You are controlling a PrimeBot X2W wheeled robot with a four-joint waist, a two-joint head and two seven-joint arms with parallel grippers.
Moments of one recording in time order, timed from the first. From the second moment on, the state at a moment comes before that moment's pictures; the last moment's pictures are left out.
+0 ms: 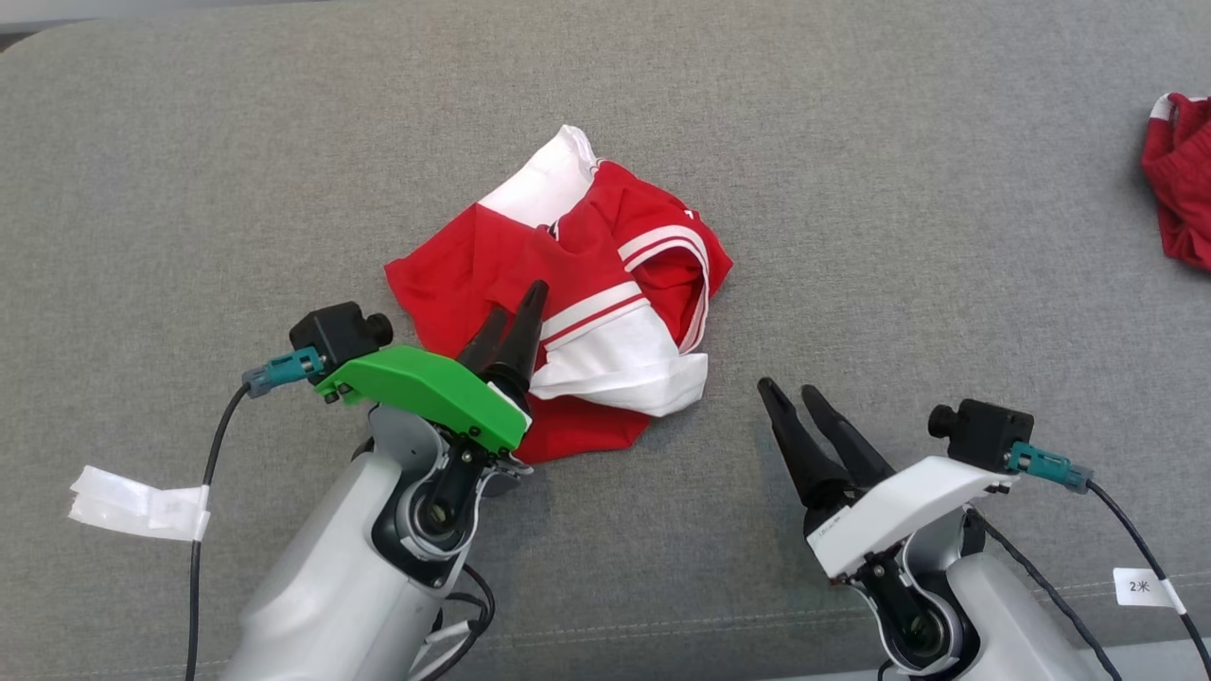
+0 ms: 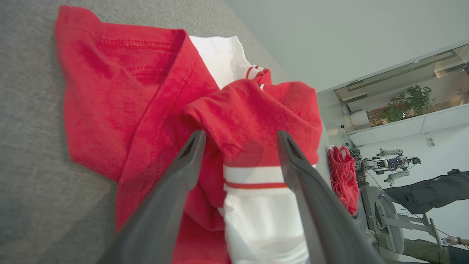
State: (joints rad) left arm -0.48 0.04 -0.59 0.37 -1.30 0.07 -0.05; right arm -0.09 -0.04 0.36 0.17 0.76 0.05 -0.03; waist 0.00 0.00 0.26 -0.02
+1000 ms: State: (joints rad) left arm -0.47 0.04 -0.66 0.28 -1.30 0.08 -0.10; right arm -0.23 -0.06 0.45 0.26 0.79 0.00 -0.01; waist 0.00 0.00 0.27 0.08
